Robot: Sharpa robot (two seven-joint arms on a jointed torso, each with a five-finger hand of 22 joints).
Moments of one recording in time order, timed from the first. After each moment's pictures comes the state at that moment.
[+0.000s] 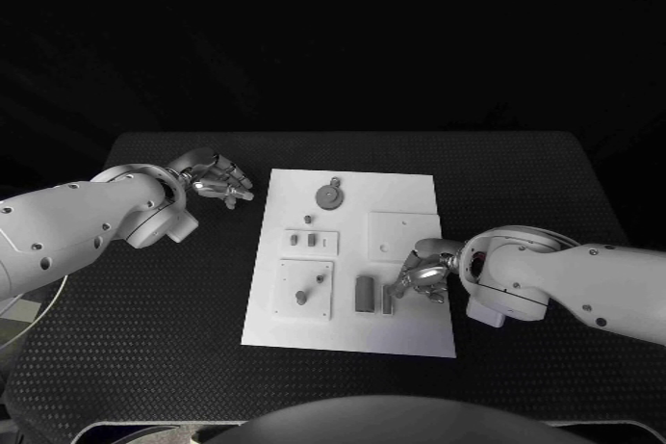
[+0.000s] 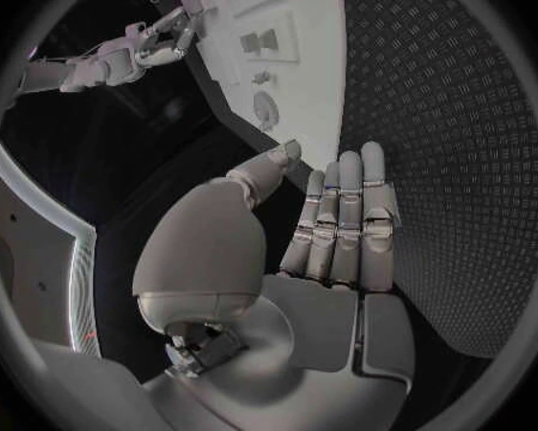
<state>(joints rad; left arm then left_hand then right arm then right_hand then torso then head) 1.29 -0.84 -0.14 1.26 -0.81 -0.19 -0.01 1.18 -0.17 0.58 -0.17 0.12 0.86 0.18 0.34 0.43 1.10 0.14 0.07 0.25 0.96 0.05 0.75 0.60 0.05 1.13 -0.05 0.07 1.03 1.21 -0.93 -0.23 1.74 -0.96 -0.08 -0.49 0.83 -0.17 0.70 -0.13 0.05 1.05 0.08 0.23 0.63 1.23 -0.03 1.04 1.04 1.29 -0.13 1.47 0.78 0.25 1.19 -0.03 0.79 1.31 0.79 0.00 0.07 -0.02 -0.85</state>
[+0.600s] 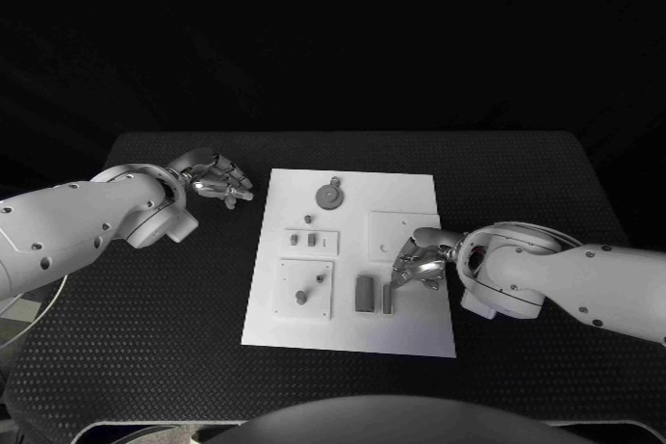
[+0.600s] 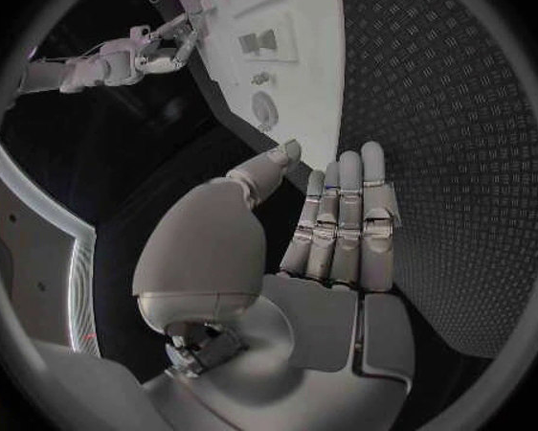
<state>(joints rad) 1.29 -0.84 -0.14 1.26 -0.81 -0.19 -0.02 1.18 -0.17 0.58 -0.17 0.12 0.86 0.18 0.34 0.43 1.10 0.14 0.07 0.25 0.96 0.05 0.75 0.60 0.05 1.13 -0.05 0.07 1.03 1.21 -0.92 -0.23 1.73 -1.05 -0.17 -0.43 0.97 -0.17 0.71 -0.26 0.05 1.04 0.08 0.23 0.62 1.22 -0.02 1.05 1.04 1.29 -0.13 1.46 0.78 0.25 1.19 -0.03 0.79 1.31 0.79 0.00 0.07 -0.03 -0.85</state>
